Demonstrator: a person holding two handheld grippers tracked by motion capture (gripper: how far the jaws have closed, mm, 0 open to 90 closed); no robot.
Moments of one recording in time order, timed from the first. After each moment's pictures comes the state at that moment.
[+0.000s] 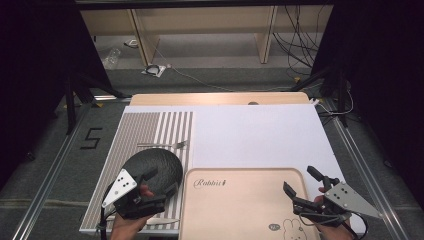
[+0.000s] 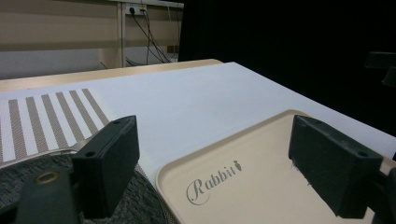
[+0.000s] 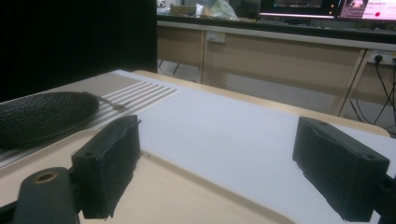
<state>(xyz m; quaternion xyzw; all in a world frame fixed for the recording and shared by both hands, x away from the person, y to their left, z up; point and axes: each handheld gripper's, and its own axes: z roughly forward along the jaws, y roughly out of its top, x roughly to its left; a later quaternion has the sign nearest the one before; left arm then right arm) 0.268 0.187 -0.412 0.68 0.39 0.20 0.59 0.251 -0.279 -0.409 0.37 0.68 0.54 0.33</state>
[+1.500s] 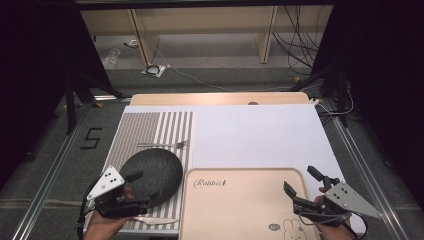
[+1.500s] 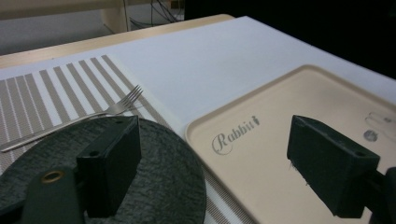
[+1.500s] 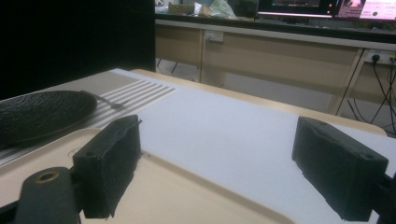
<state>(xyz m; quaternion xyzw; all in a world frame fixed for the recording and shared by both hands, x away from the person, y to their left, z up) 0.267 0.222 -0.391 0.76 0.39 0.19 0.49 0.251 -0.279 -0.409 0.37 0.68 0.54 0.33</state>
